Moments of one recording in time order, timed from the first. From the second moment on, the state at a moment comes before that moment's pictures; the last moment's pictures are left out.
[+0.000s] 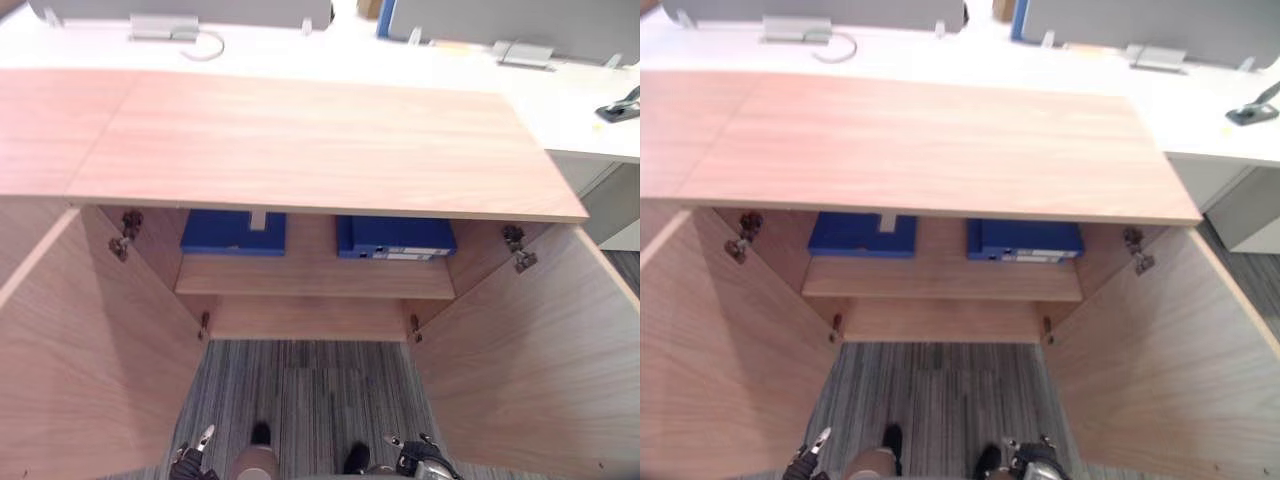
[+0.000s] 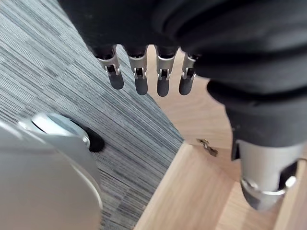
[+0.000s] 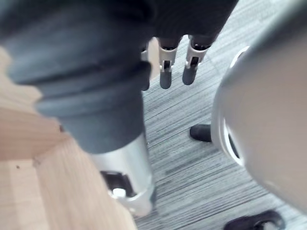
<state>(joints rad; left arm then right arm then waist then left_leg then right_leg) 0.18 0.01 0.36 0.91 -0.30 -0.13 0.10 0.01 0.08 -0.37 1.07 0.07 0.01 -0.23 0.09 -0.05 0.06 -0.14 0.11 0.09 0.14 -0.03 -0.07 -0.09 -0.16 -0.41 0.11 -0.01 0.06</state>
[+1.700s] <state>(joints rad) -0.02 0.01 0.04 0.89 0.09 -0.11 0.12 0.05 0.00 -0.66 1.10 0.10 0.02 -0.24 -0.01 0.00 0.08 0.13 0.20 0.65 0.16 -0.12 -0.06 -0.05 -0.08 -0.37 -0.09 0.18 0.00</state>
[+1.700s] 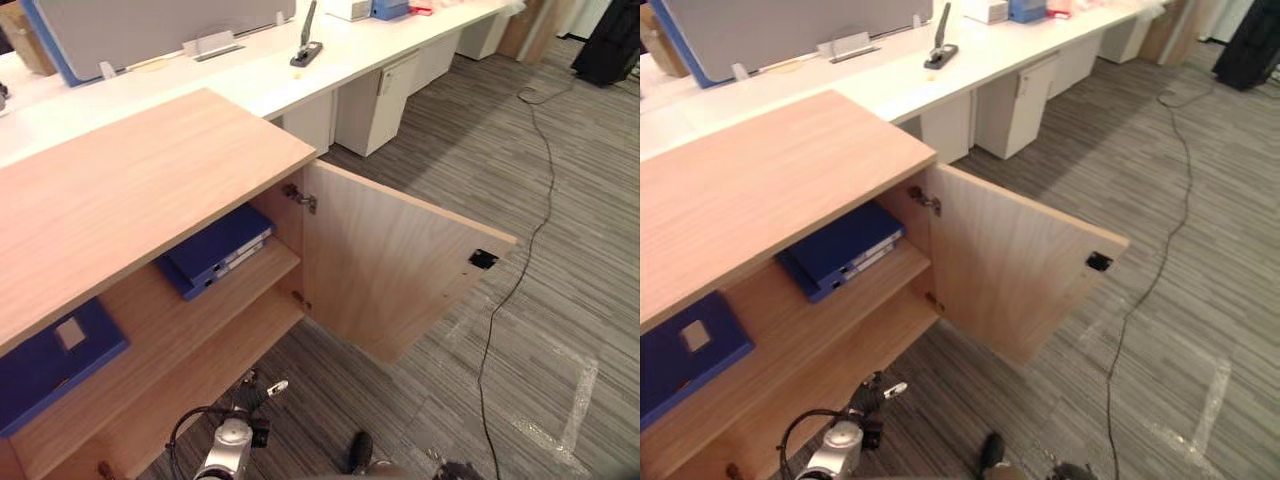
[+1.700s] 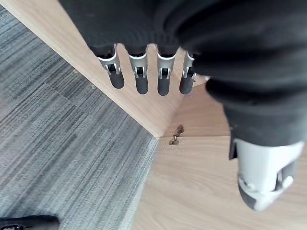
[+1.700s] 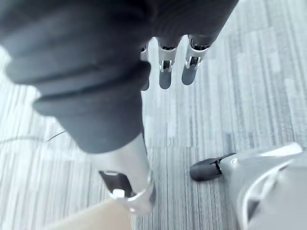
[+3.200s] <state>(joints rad) 0.31 0.00 0.35 0.99 -0.13 -0.07 0.13 -1.01 -0.64 -0.12 1.19 0.41 -0.05 -0.10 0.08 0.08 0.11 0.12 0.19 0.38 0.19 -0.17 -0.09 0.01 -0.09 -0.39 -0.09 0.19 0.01</state>
